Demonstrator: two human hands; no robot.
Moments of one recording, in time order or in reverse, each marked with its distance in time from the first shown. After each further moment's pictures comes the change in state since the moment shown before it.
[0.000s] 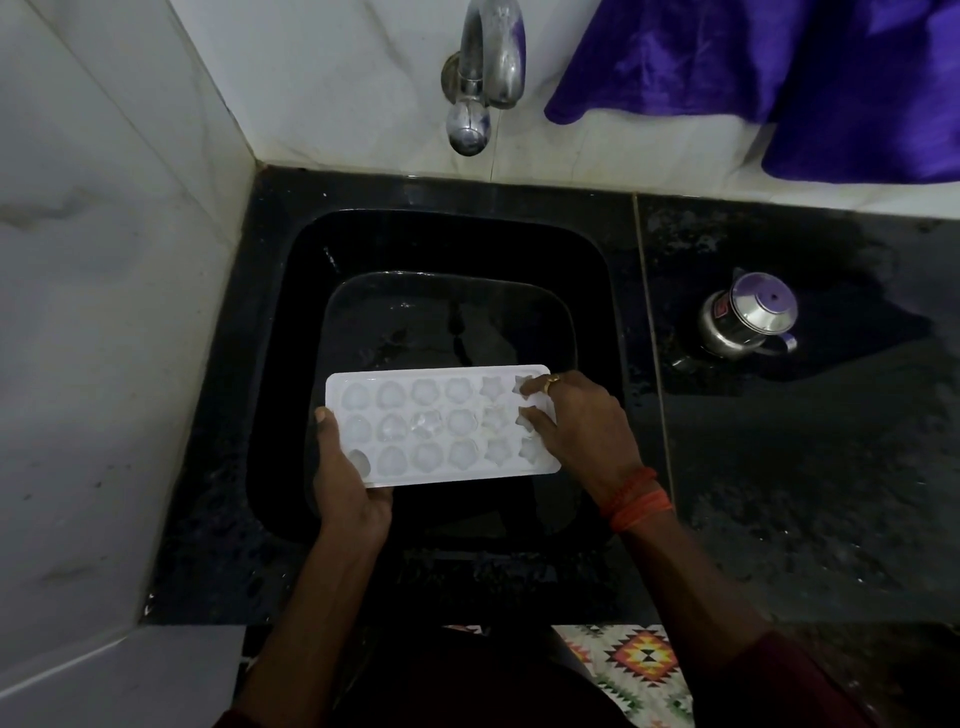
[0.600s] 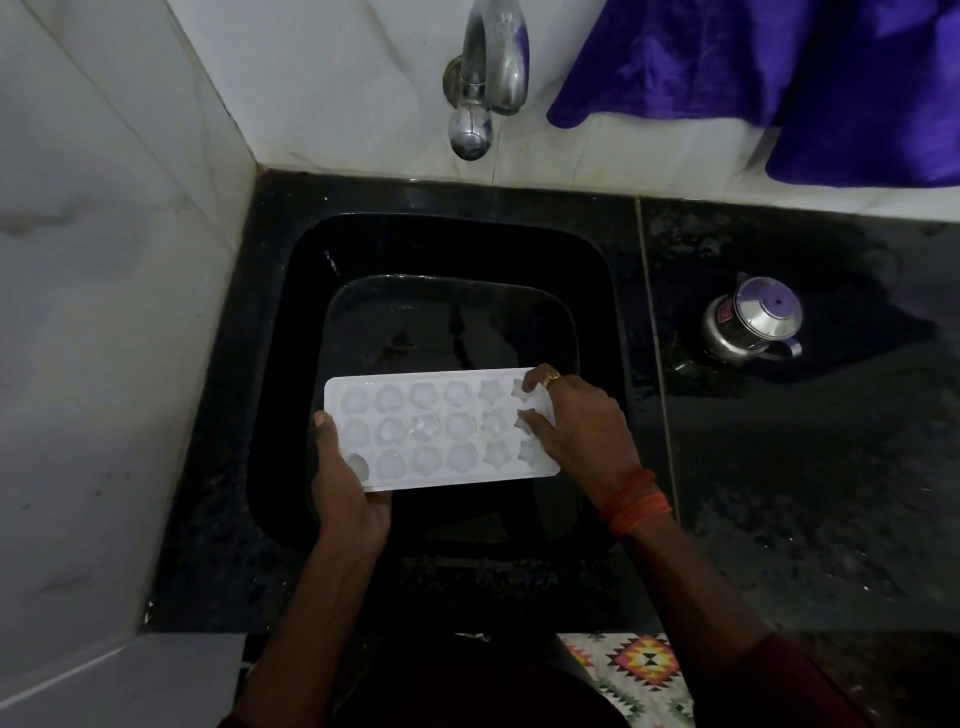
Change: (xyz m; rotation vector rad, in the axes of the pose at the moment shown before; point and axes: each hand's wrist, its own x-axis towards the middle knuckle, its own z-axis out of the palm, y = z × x) left_hand 0.002 0.002 0.002 0.010 0.016 0.001; right_hand 0.005 -0.002 0.001 0.006 -0.012 -0.008
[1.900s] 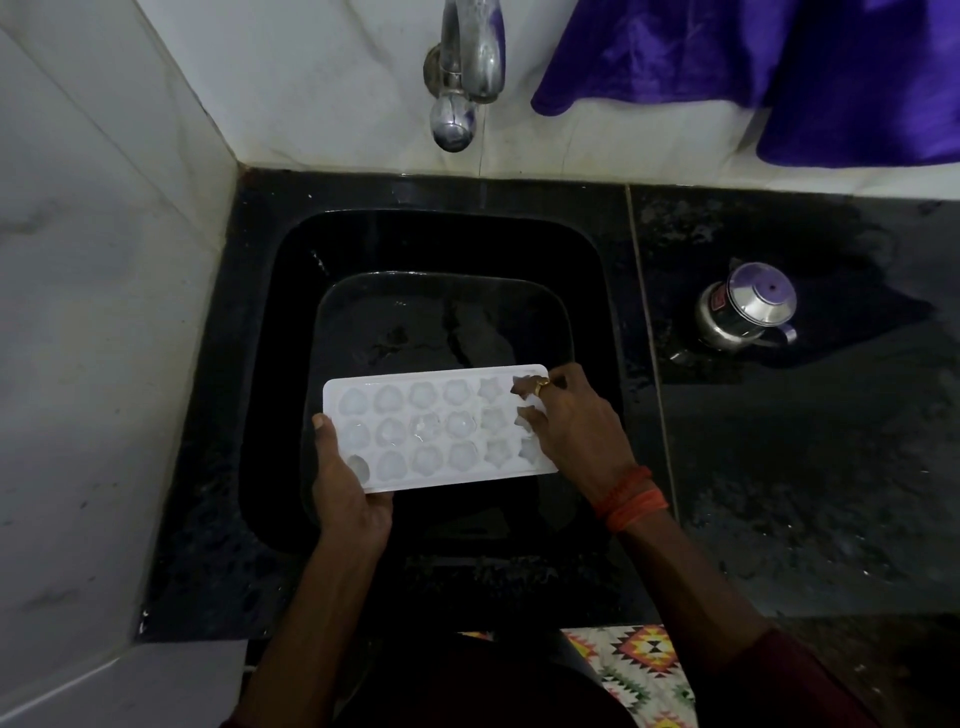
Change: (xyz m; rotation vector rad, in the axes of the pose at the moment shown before) left_hand 0.004 -0.007 0.000 0.021 0.001 -0.007; right_hand 0.000 0.011 0.012 -0.039 -0.017 0.024
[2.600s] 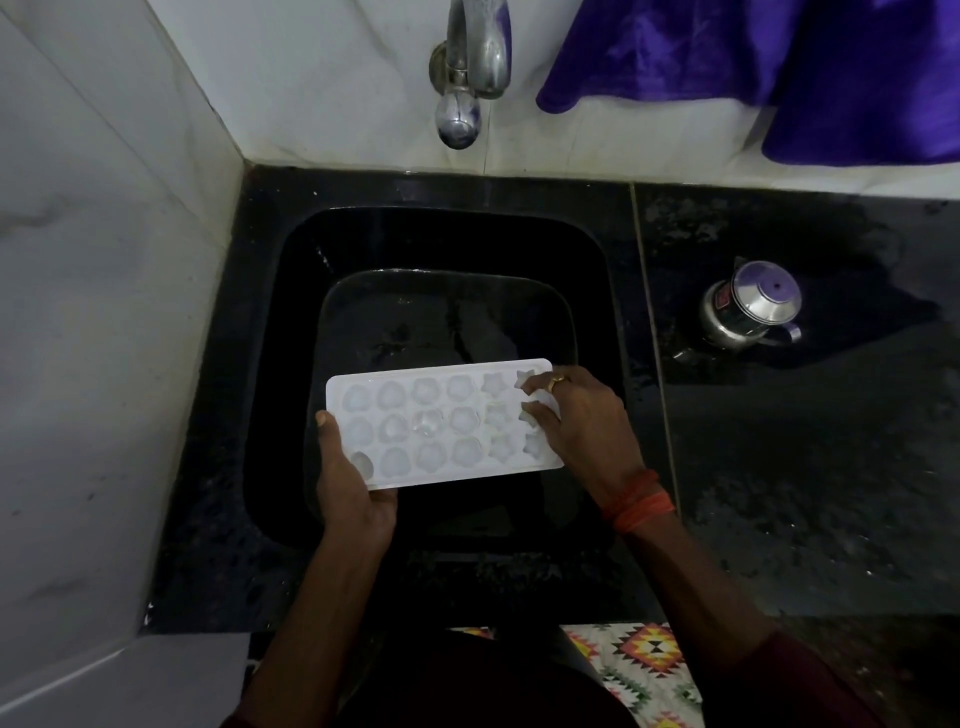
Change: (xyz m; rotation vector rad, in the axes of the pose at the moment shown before) left_hand -0.003 -0.001 0.001 -0.051 -0.017 -0.018; right_hand -0.005 -0.002 -0.009 0.162 0.052 0.015
